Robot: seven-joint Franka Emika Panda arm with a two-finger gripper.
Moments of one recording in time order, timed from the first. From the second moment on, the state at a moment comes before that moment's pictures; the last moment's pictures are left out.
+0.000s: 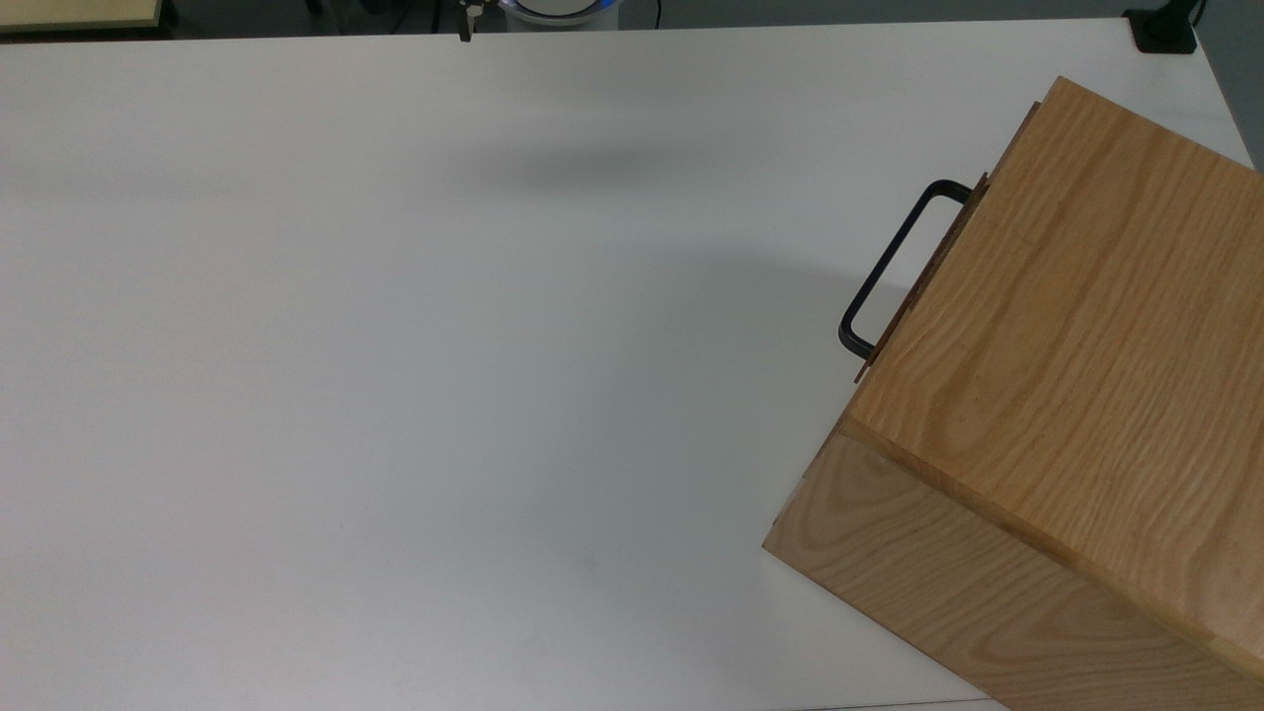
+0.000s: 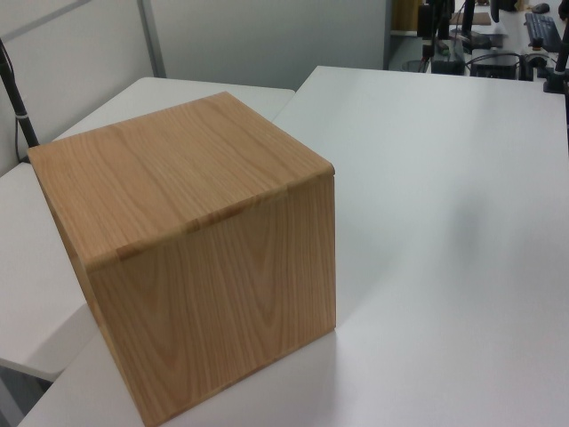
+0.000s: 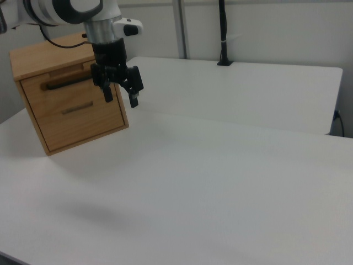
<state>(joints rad) -0.05 0.05 -0.02 -1.50 -0.06 1.50 0.01</state>
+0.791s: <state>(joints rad) -0.05 0.06 -0.02 -1.51 -0.05 1.50 0.01</state>
